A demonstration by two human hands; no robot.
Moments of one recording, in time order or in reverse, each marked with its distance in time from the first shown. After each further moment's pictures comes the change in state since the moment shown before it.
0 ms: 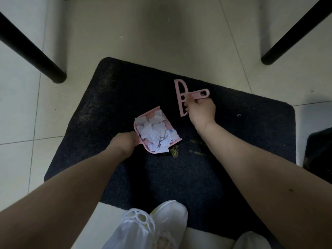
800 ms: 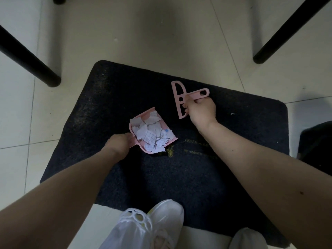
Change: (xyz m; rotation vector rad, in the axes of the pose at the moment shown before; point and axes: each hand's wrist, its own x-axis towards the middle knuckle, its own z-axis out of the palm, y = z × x) left_hand -0.011 0.004 -0.006 -0.060 -0.007 0.023; right_hand -0.003 0.001 -0.023 0.047 -0.020 -0.006
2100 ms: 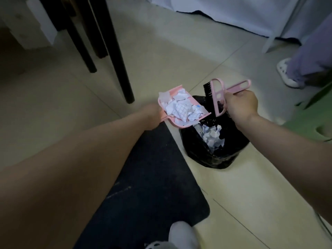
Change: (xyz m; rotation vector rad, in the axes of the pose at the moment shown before) left_hand -0.167 0.506 -0.016 0.373 0.048 0.706; right_hand -0.110 0.064 -0.471 0.140 0.843 0.122
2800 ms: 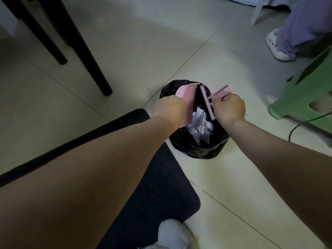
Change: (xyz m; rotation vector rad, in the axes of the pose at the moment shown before) left_hand 0.035 0.093 0.076 0.509 0.154 0.276; right_hand 0.020 0.076 -0.002 -0.322 -0.019 0.026
